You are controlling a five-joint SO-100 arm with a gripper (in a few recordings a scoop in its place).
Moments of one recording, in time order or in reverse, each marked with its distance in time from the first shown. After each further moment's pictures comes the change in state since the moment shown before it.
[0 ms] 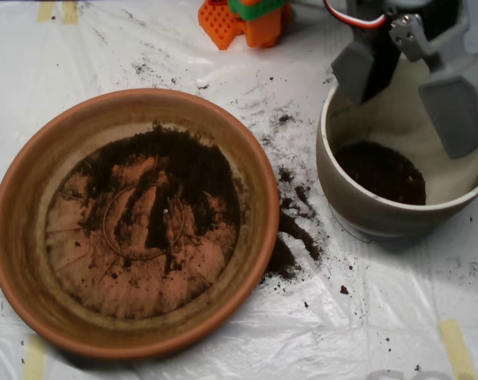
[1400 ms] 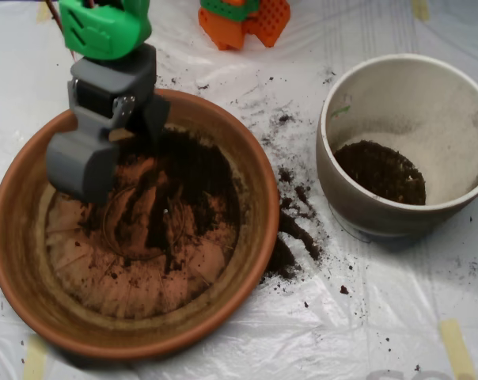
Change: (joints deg) arm 60.2 6.9 43.2 -30.9 4.7
